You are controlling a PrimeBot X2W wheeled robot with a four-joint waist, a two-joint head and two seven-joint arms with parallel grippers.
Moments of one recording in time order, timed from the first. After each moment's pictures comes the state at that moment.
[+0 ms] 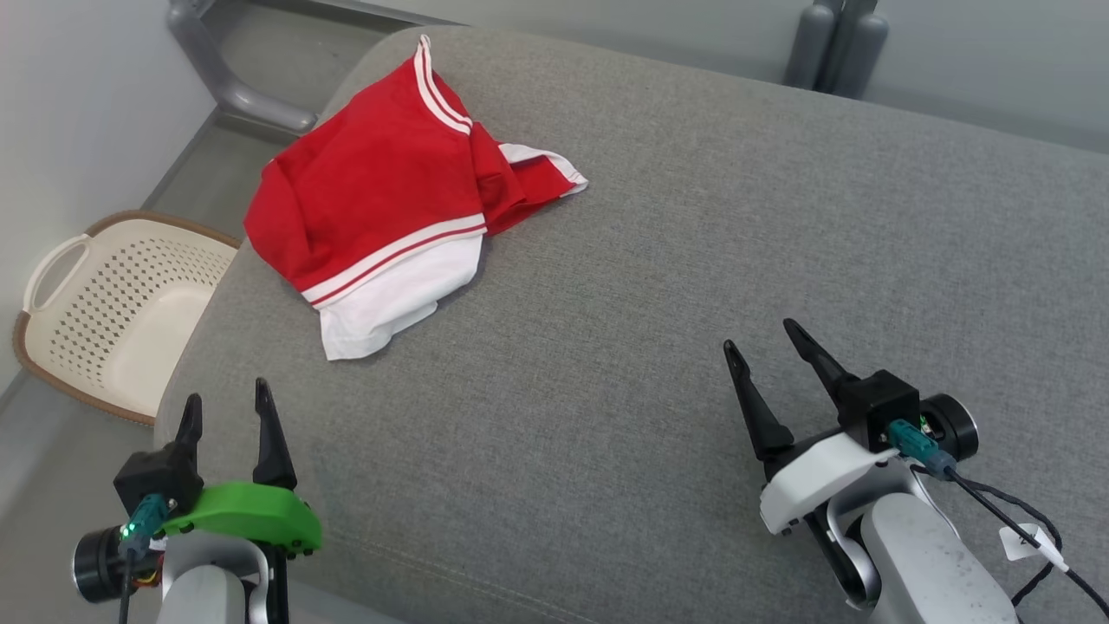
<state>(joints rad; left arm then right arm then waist) -0.21 0.05 0.08 0.49 -0.19 -0.01 -0.26 -0.27 -0.11 0.24 0.38 0.13 0.13 -0.26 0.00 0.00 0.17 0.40</state>
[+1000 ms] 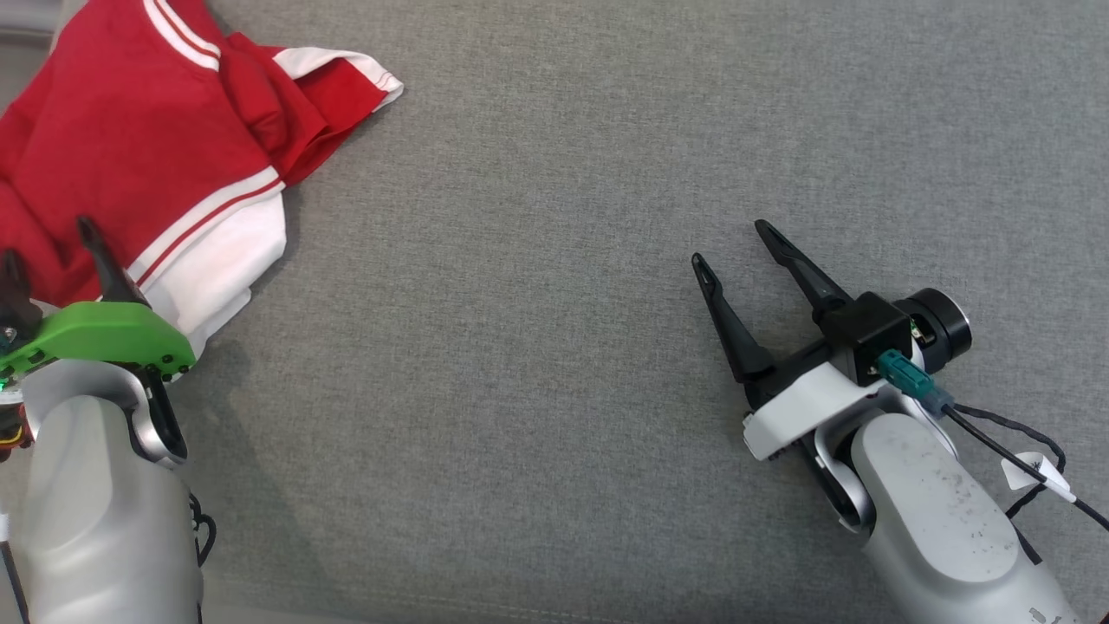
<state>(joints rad) -0.64 0.10 0.32 0.75 -0.11 0.08 -0.26 -0.42 -0.17 0.35 0.30 0.13 0.13 -0.26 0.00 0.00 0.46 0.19</state>
